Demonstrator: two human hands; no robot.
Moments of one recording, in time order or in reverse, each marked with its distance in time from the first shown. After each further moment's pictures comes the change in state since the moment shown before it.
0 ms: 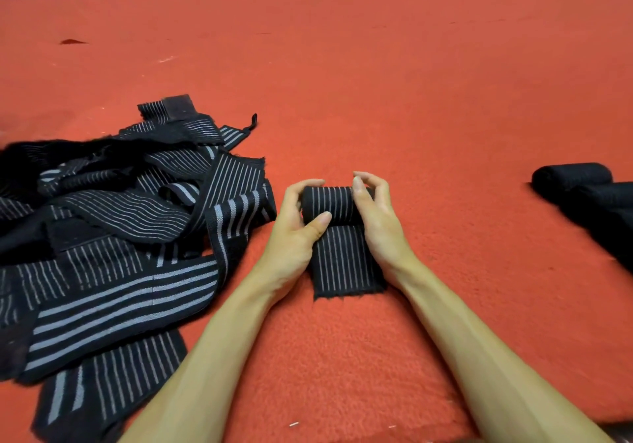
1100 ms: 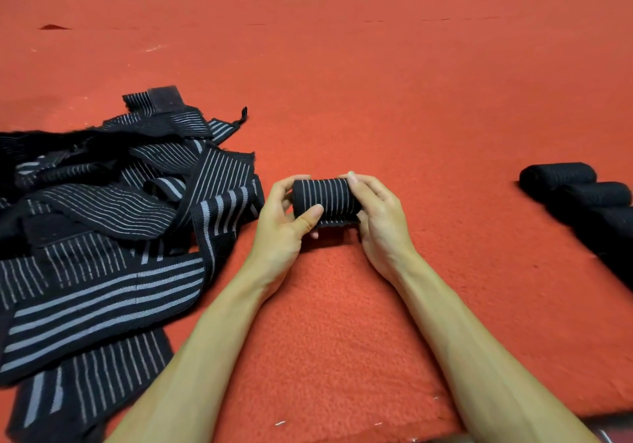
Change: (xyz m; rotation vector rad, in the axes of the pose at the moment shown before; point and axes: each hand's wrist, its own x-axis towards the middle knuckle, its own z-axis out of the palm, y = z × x) left_hand 0.008 -0.009 0.000 -0.064 0.116 -0.035; right_hand 0.009 0.002 -0.007 0.283 0.058 0.105
